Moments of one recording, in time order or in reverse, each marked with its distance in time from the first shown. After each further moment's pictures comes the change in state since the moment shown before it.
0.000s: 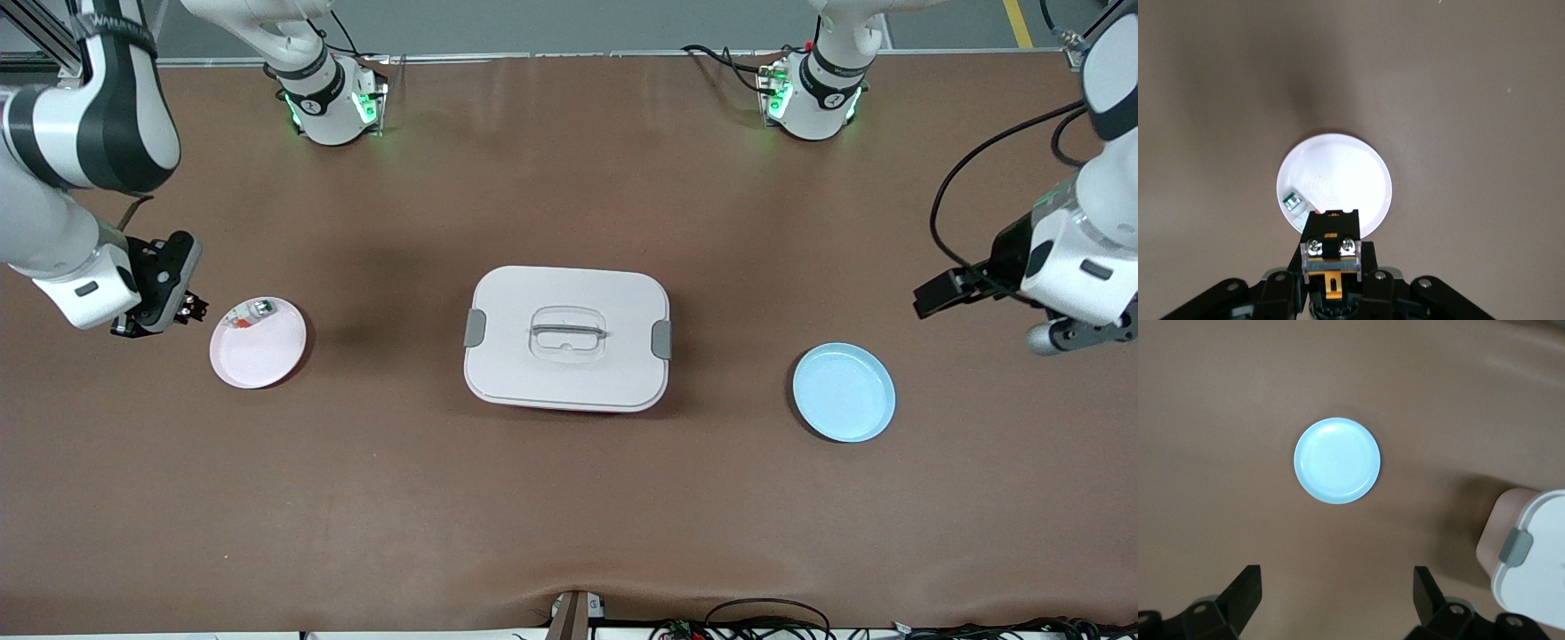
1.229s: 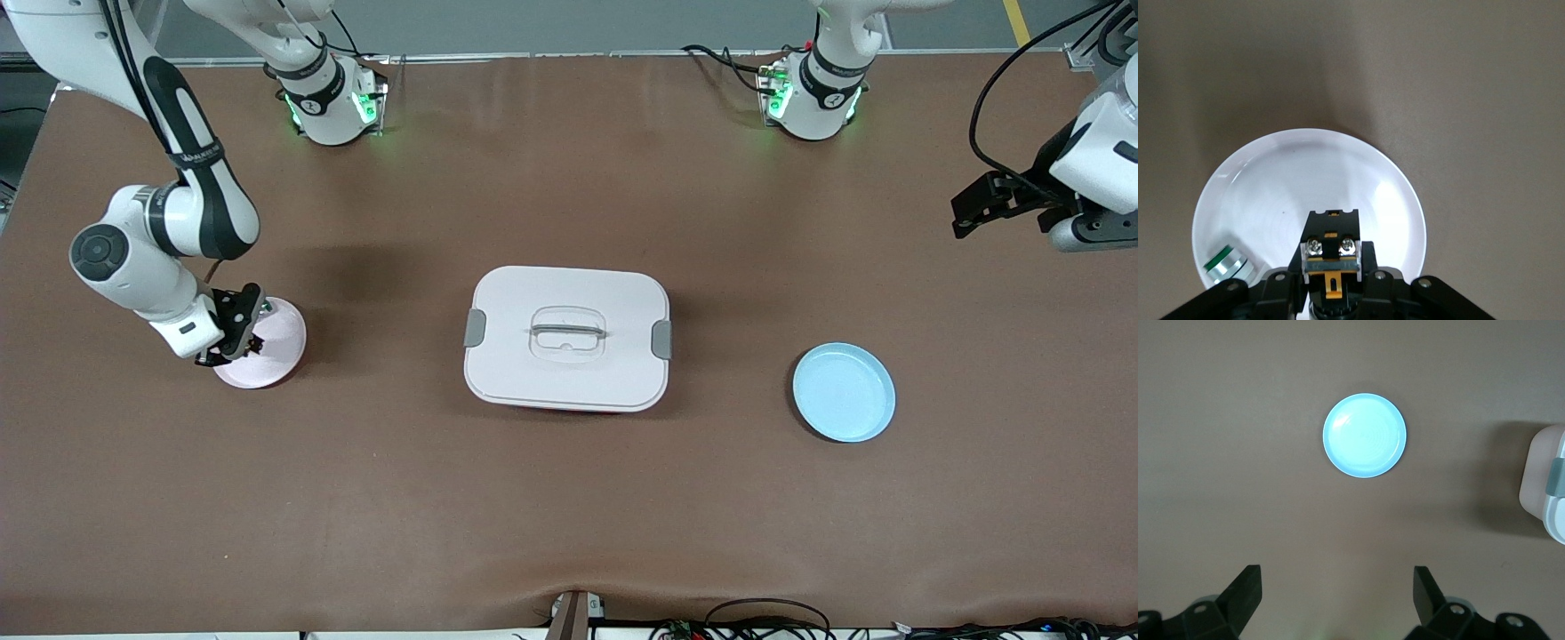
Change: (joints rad) left arm -0.087 -0.230 0.154 -0.235 -0.004 0.029 0.249; right arm -0.043 0.241 0.003 -0.248 -0.003 0.559 -0.022
